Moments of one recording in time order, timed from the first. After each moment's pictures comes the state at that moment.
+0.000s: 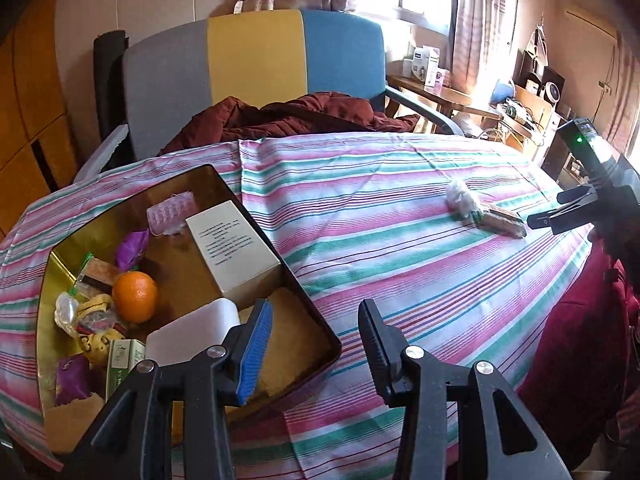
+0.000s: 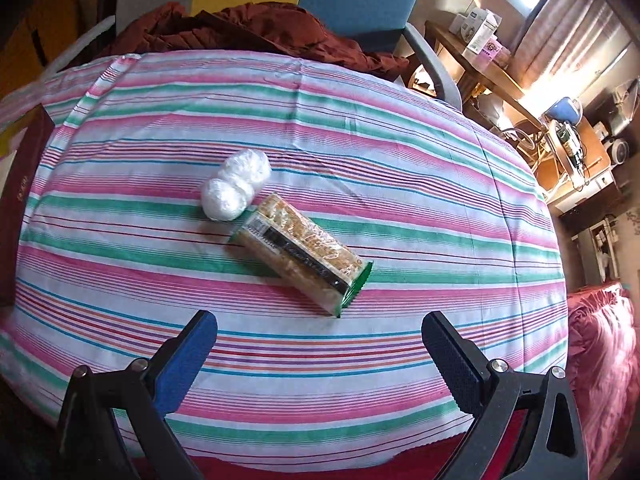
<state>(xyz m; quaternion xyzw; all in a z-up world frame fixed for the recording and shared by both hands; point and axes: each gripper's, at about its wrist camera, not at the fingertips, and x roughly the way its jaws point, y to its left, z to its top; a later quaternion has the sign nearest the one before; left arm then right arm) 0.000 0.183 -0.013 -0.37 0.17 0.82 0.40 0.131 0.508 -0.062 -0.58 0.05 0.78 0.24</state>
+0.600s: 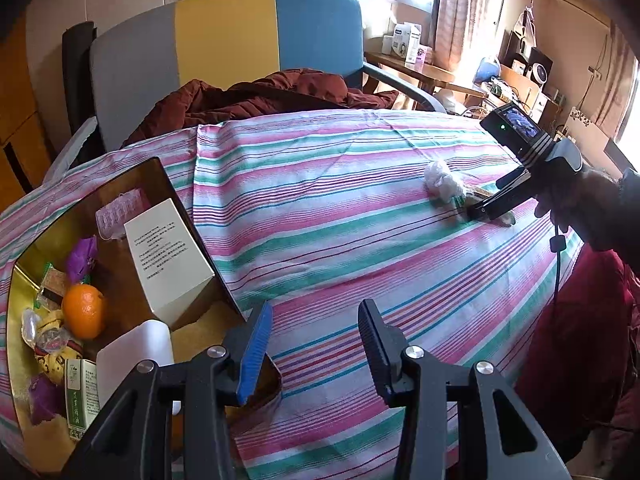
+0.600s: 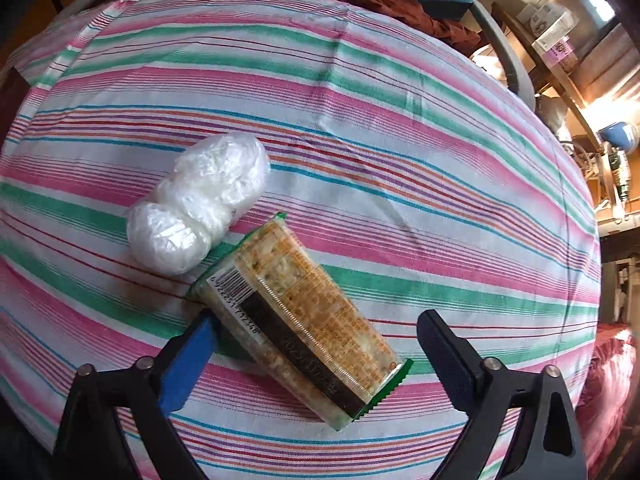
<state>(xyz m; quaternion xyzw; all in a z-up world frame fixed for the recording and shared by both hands) 0.001 0.228 -0.028 -0.40 0.19 0.79 0.43 0.070 0.545 -0.119 -0.64 0.06 0.76 0.11</state>
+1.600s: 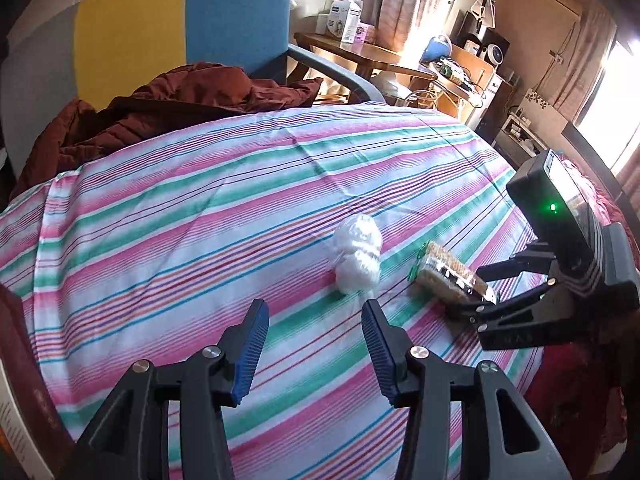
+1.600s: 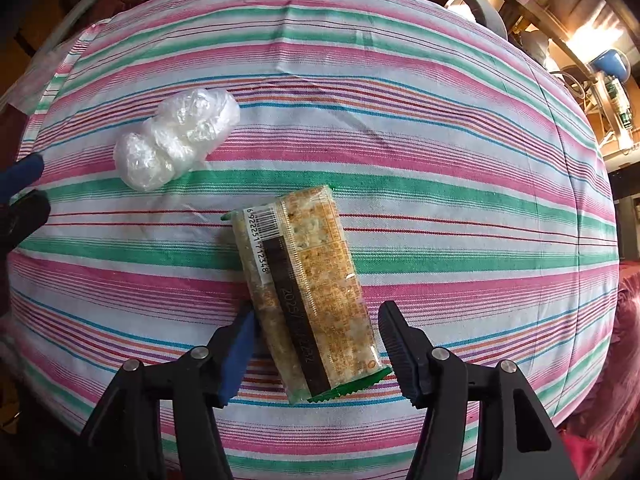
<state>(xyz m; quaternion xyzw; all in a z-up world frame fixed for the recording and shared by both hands) -0.005 0.418 -0.044 -0.43 0.20 0.71 0.52 0.107 0.556 -0.116 -0.65 0.12 0.73 0.15</state>
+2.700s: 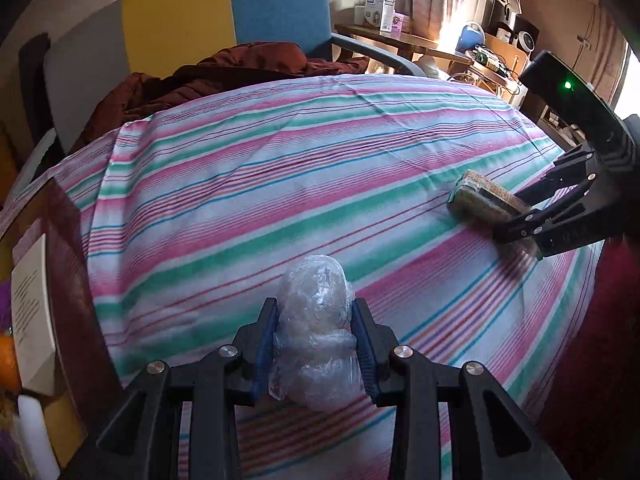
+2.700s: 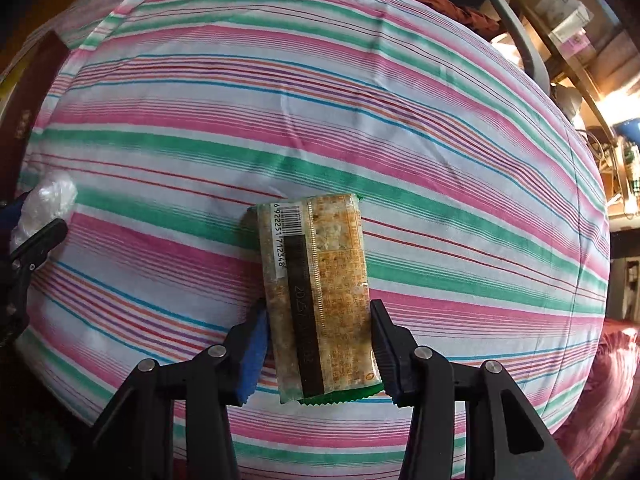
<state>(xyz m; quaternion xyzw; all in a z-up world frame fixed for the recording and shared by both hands) 0.011 0.305 -0.080 -0.41 0.23 0.76 0.44 0.091 0.488 -0.096 -0.67 0.02 0.74 0.08</state>
